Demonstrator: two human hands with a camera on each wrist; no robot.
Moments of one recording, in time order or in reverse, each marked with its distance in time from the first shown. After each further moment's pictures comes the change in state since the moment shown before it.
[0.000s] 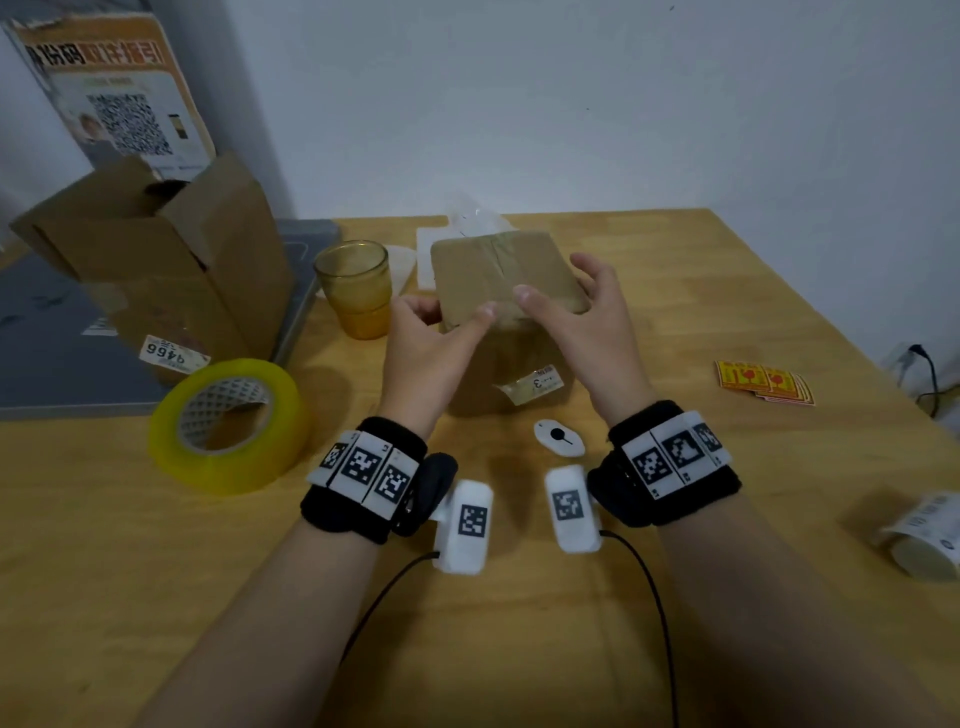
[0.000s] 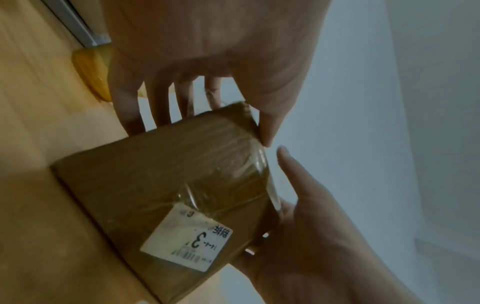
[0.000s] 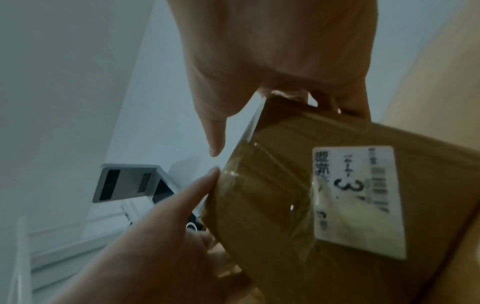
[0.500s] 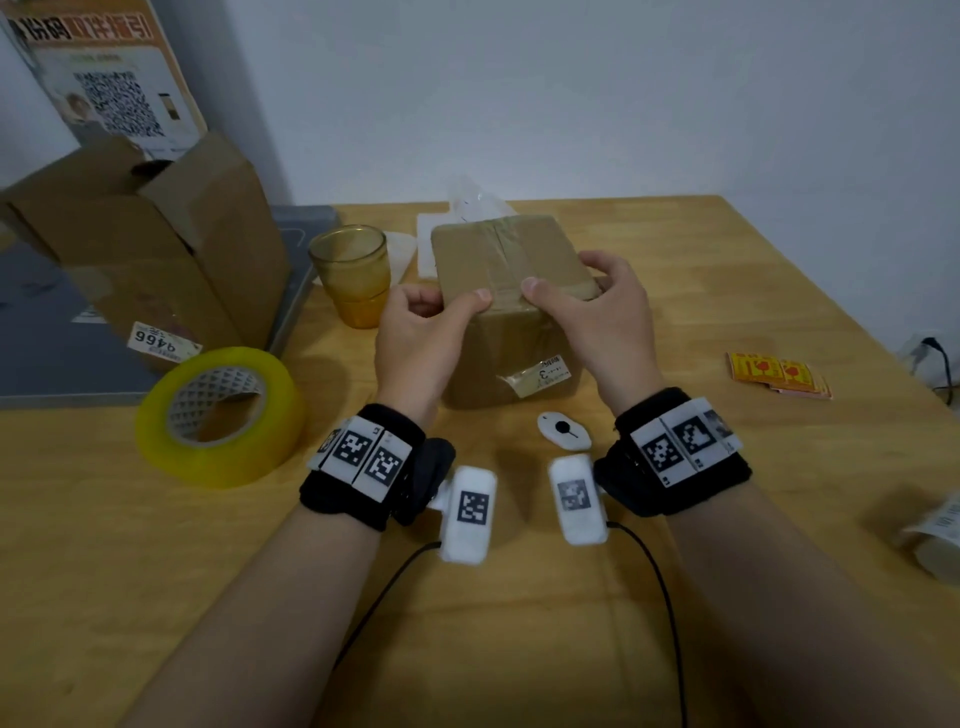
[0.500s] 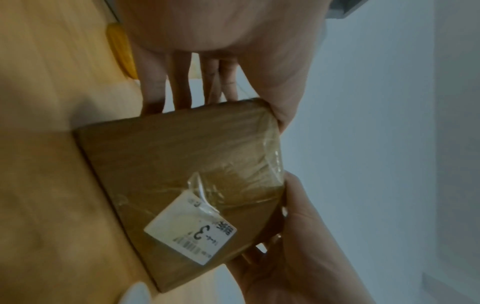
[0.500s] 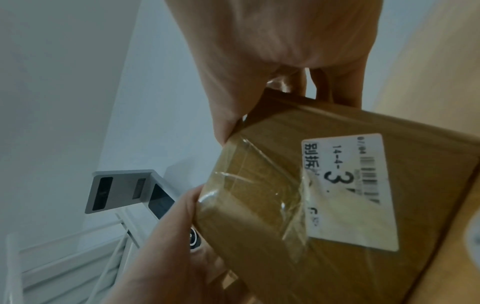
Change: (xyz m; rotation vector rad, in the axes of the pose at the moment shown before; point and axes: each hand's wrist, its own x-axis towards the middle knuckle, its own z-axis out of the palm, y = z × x) left_hand 0.005 -0.007 0.002 -0.100 0.050 -0.033; right_hand 0.012 0.012 0.002 -0.083 0.116 0.016
